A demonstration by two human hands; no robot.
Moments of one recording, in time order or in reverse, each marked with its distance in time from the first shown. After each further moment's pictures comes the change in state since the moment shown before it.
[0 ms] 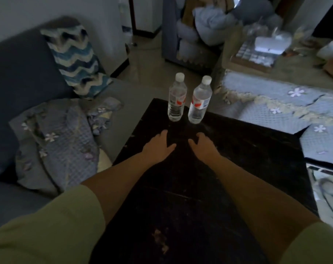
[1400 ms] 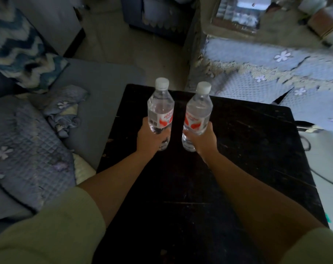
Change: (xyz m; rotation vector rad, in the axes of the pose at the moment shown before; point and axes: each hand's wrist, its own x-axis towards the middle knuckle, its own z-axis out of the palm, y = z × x) left_hand 0.096 -0.016 0.037 -0.688 0.145 -0.045; right_hand 0.061 0.030 0.037 0.589 0.319 0.246
